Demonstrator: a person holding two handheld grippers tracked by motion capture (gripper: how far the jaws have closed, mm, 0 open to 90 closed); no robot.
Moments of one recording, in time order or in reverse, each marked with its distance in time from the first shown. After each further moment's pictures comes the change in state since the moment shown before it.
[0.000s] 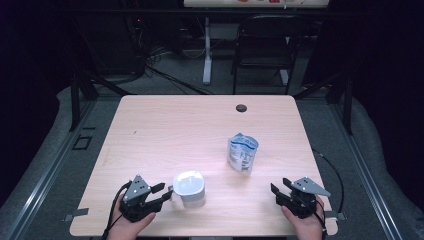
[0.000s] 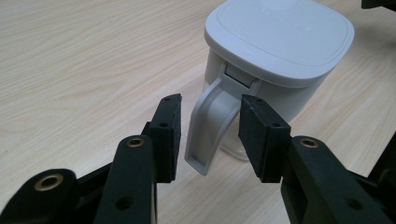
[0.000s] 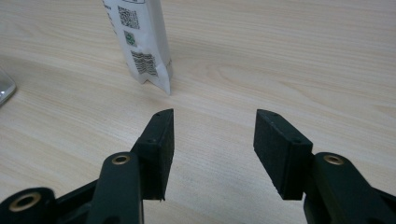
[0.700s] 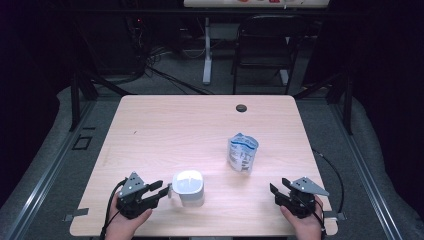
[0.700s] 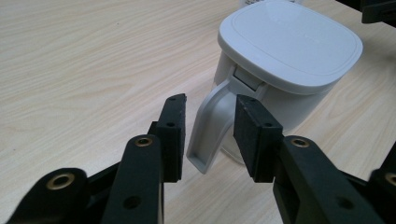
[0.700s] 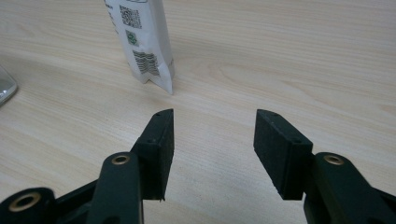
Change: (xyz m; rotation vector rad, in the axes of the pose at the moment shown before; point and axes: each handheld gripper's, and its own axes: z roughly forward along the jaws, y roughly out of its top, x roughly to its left) left arm 0.013 0.000 -0.003 -0.017 -0.015 -0.042; right arm 0.002 0.000 0.001 0.008 -0.001 -0.002
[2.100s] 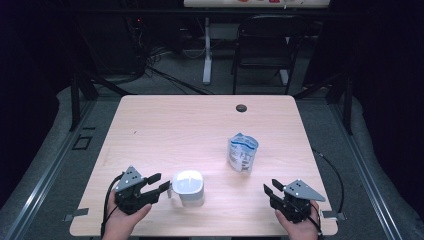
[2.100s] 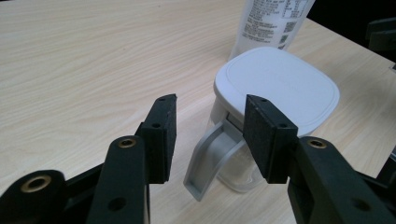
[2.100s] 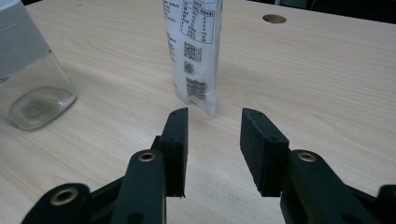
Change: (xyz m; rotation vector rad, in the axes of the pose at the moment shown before) left arm -0.004 0.021 -0.008 -0.064 0.008 -0.025; right arm 0.031 0.016 -0.019 -0.052 0.056 -0.084
